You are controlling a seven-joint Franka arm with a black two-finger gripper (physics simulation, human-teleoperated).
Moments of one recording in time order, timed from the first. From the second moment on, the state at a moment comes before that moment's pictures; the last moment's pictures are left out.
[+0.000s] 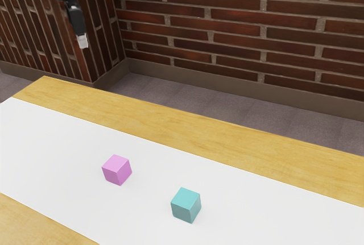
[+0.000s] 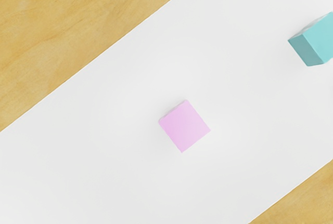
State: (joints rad) arm 0.37 0.11 -0.35 -1.25 0.05 1.32 0.73
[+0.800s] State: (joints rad) arm -0.44 -0.05 0.05 -1.85 0.05 1.63 1.09
